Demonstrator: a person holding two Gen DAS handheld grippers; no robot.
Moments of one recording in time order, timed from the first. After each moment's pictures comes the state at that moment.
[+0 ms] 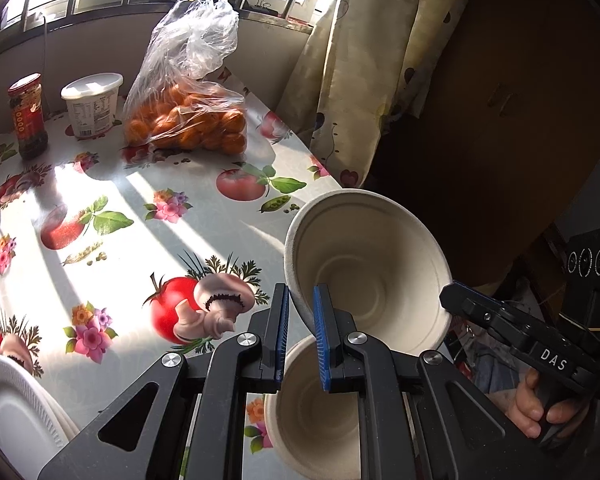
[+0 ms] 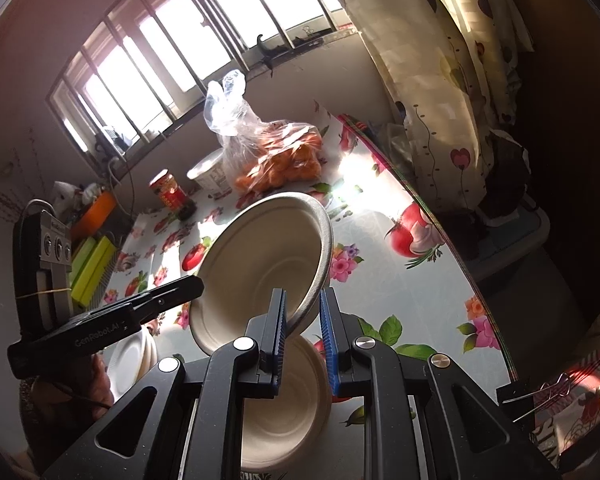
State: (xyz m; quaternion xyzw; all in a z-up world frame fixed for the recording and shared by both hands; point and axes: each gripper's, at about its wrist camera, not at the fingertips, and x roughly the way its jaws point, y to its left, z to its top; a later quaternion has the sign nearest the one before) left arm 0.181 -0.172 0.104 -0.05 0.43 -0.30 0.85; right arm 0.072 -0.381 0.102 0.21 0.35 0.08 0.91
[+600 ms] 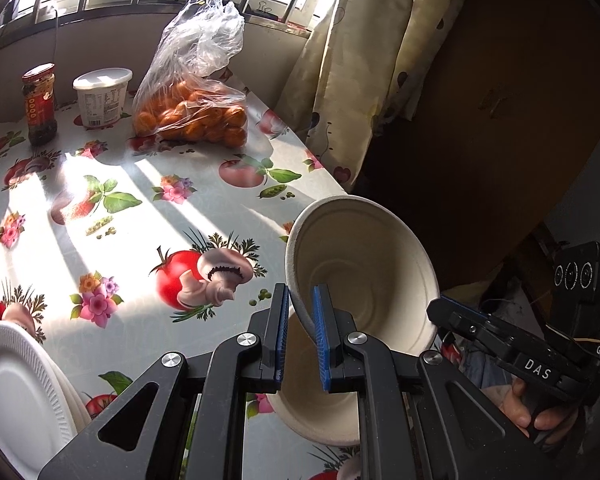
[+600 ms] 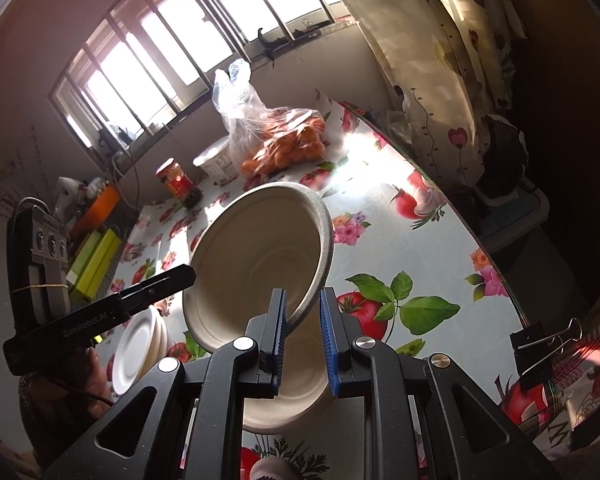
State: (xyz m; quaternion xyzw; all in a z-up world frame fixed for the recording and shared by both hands) left arm 0.151 -0.153 0.105 -0.07 0.42 -0.30 0.85; right arm 0.040 -0.365 0.093 0.23 0.36 0.08 0.90
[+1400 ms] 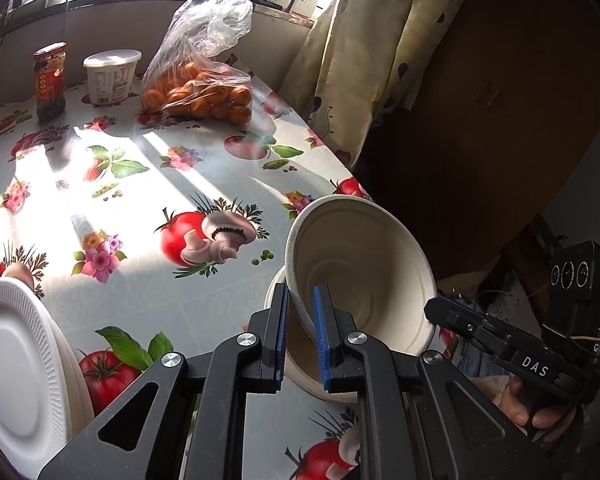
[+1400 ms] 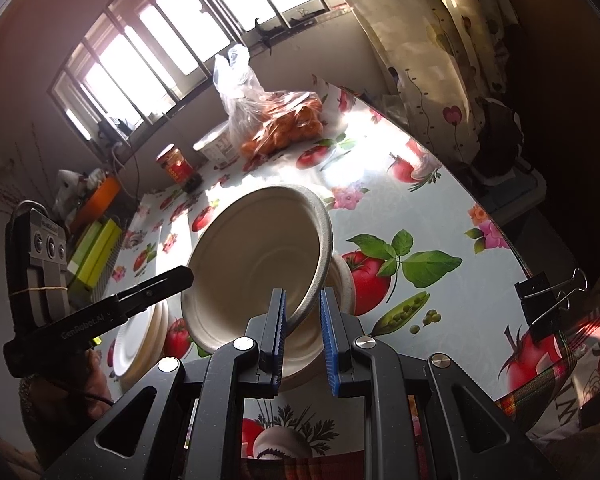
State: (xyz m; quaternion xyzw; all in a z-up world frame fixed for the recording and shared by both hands) left arm 0.124 -0.141 0.090 -0.07 0.44 -0.30 0.84; right arm 0.017 -0.353 0.078 0.23 0.37 0.08 0.90
